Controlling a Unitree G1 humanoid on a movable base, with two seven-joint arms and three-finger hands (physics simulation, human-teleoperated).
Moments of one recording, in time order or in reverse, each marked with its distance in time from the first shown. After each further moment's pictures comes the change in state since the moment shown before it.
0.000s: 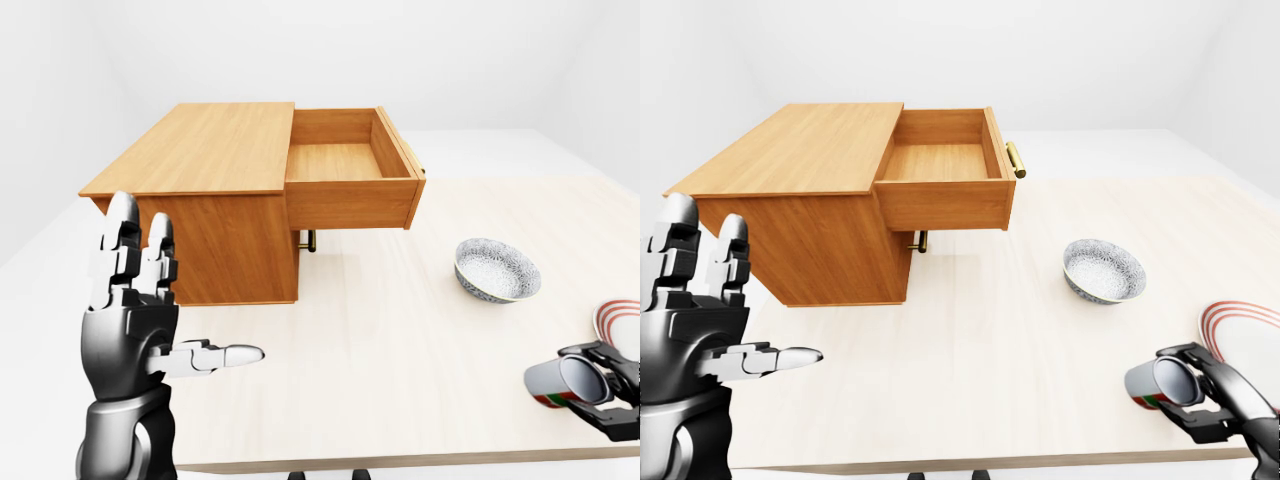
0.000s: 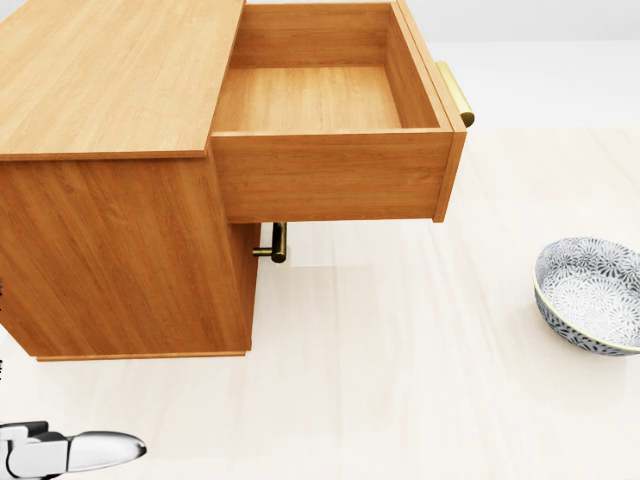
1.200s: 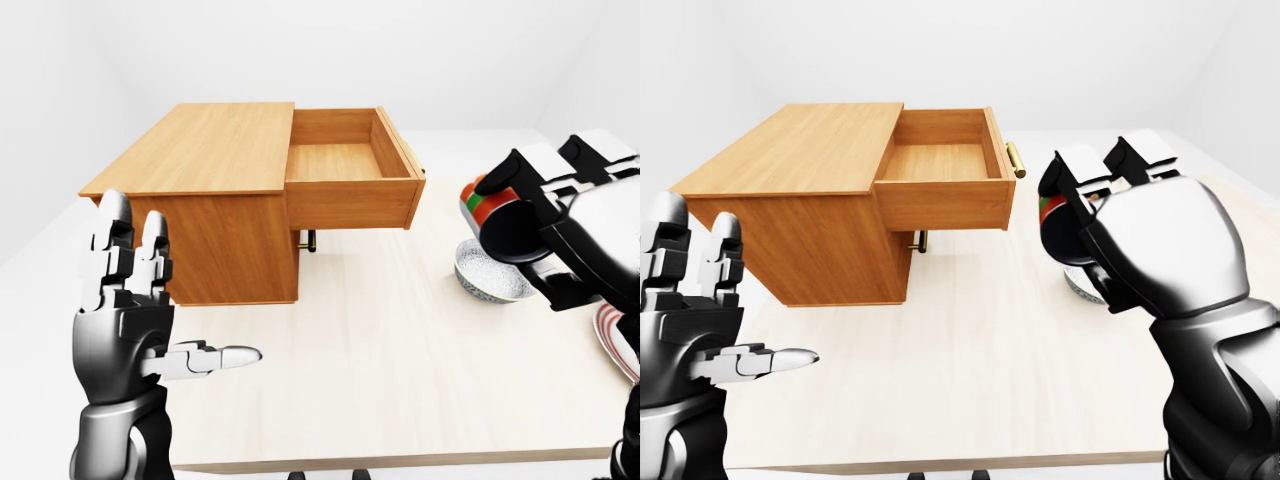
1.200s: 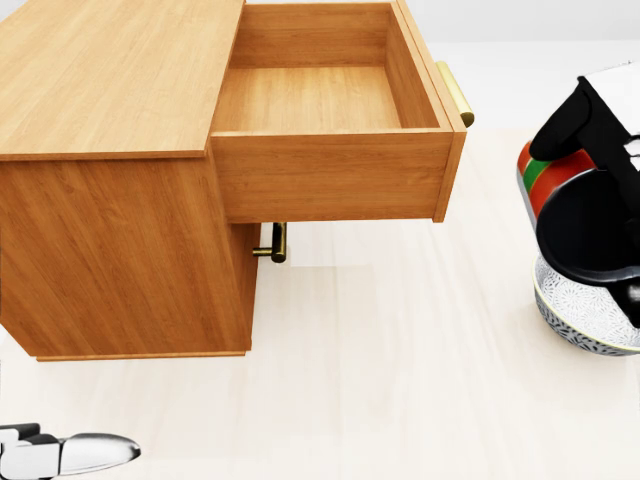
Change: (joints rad) left arm 0.002 -0.002 0.011 -0.018 -0.007 0.000 -0.002; right arm -0.371 -0.062 0.391 -1.168 -0.400 0.000 0.000
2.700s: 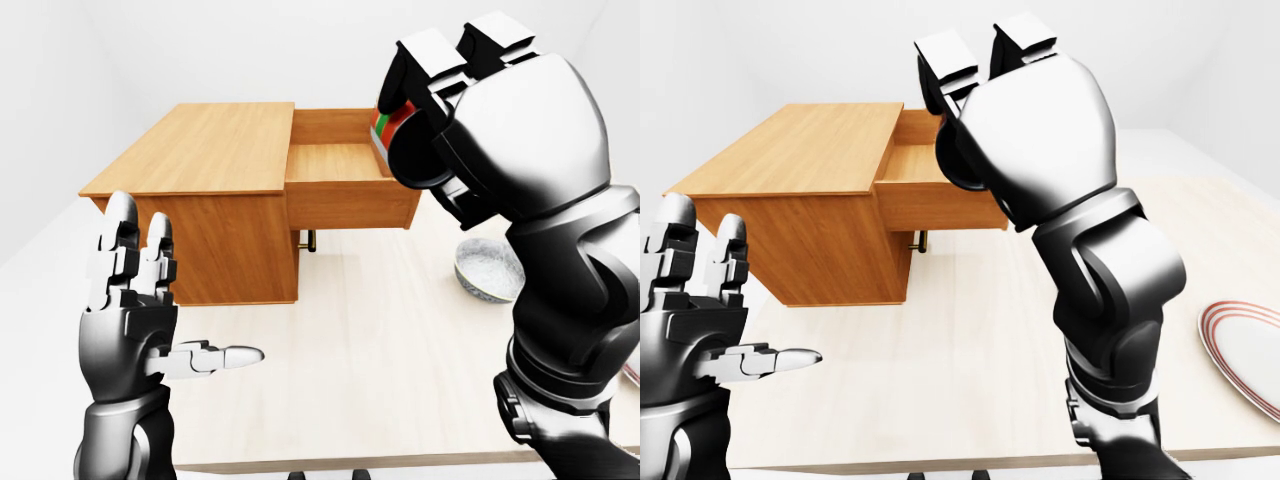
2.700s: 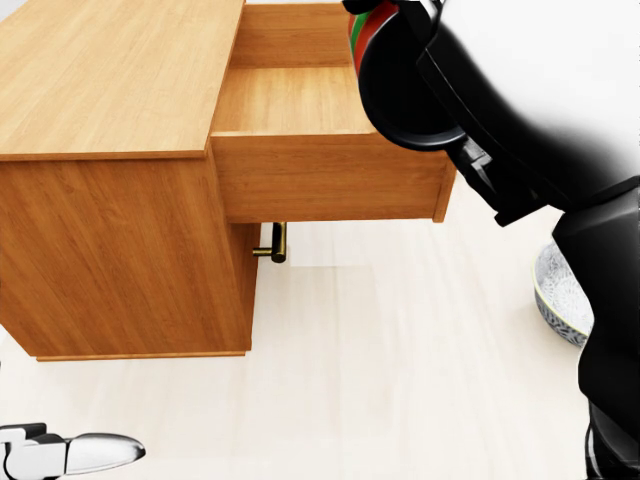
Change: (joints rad) left arm 0.003 0.000 -0.011 0.010 0.007 0.000 -0.001; right arm -0.522 0.222 0.415 0.183 -0.326 0.000 0.000
